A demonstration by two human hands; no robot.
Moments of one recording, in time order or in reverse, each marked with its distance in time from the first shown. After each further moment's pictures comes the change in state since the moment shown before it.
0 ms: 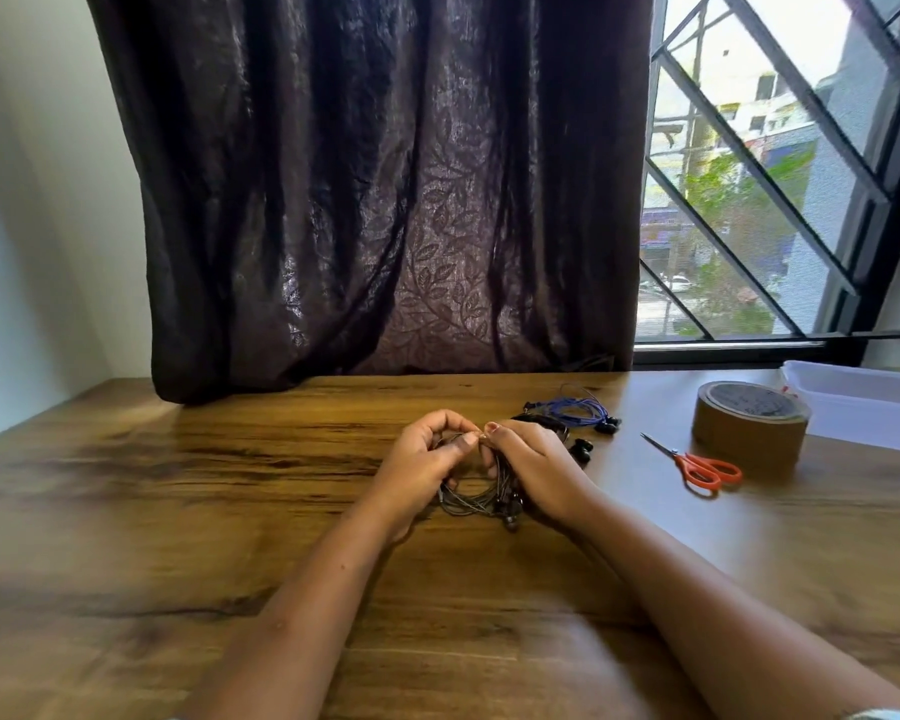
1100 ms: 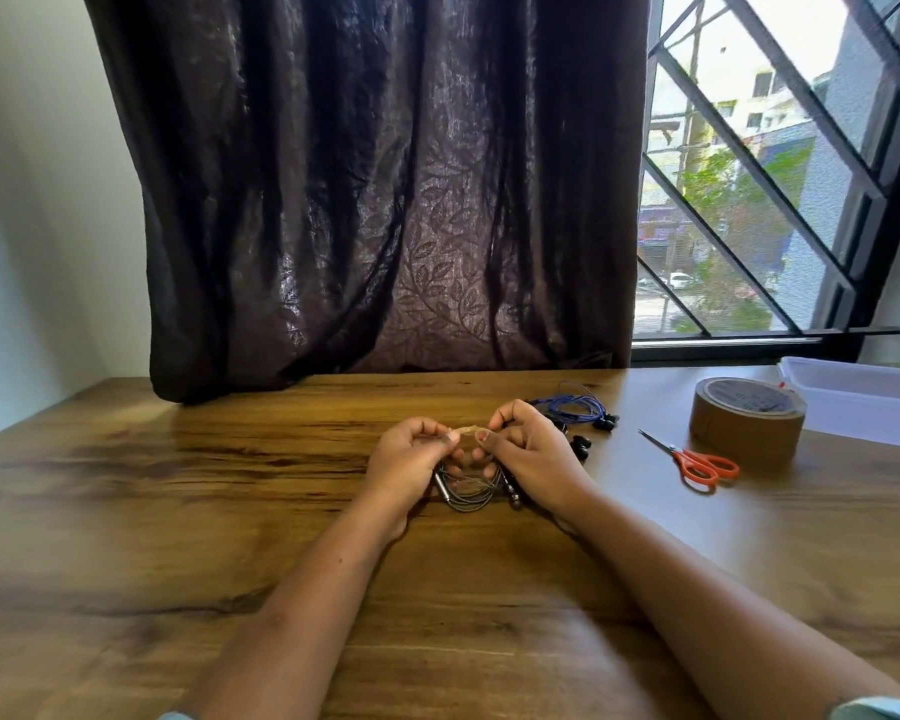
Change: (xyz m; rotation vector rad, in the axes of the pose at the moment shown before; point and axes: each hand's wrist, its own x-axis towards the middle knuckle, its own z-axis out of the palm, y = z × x) left_hand 0.007 -0.006 0.000 -0.073 0.237 -0.231; right_hand 0.005 0.013 0.004 0.277 0.068 0.138
